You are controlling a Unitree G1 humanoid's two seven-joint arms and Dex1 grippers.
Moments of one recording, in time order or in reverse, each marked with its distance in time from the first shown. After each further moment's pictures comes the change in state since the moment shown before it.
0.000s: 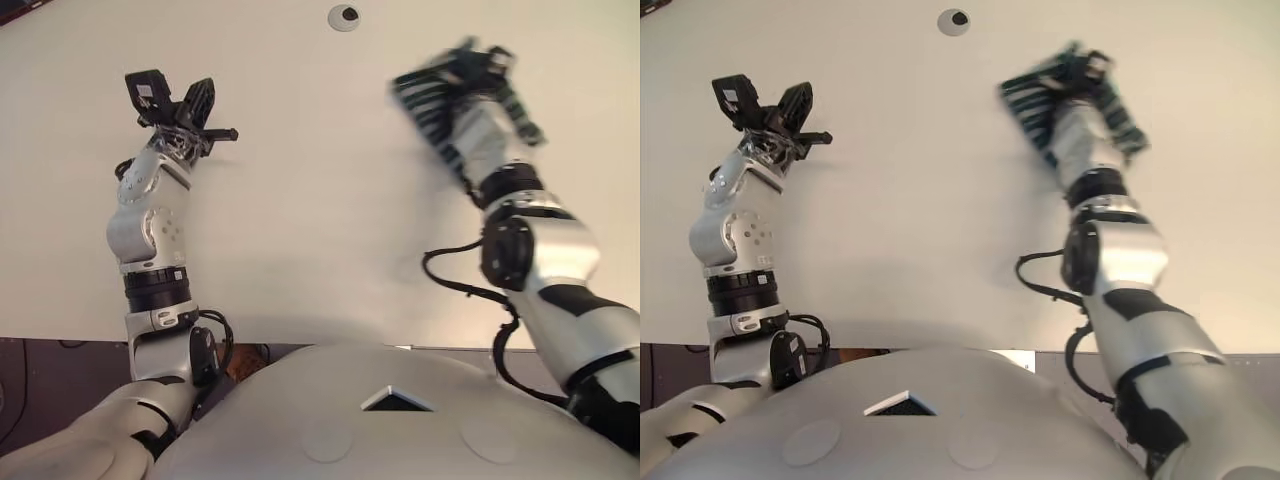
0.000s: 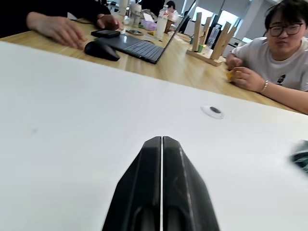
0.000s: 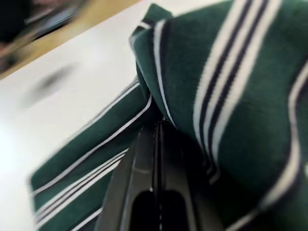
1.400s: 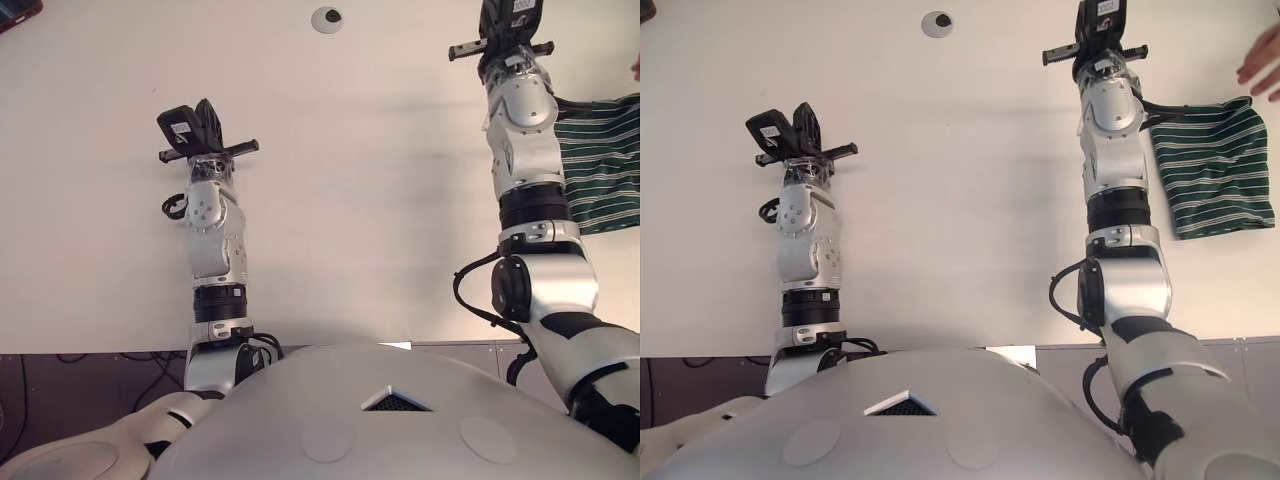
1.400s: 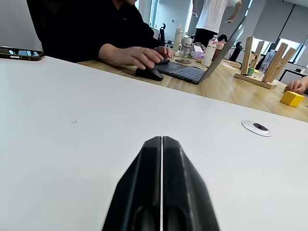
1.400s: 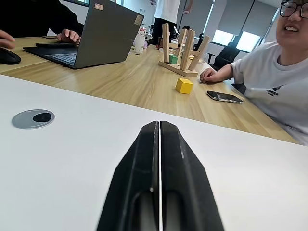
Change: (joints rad) left arm 0.054 -0.263 -0.074 0.141 0.294 -0.436 0.317; right arm 0.150 0.064 0.283 -0.543 -0.407 -0.126 0.167
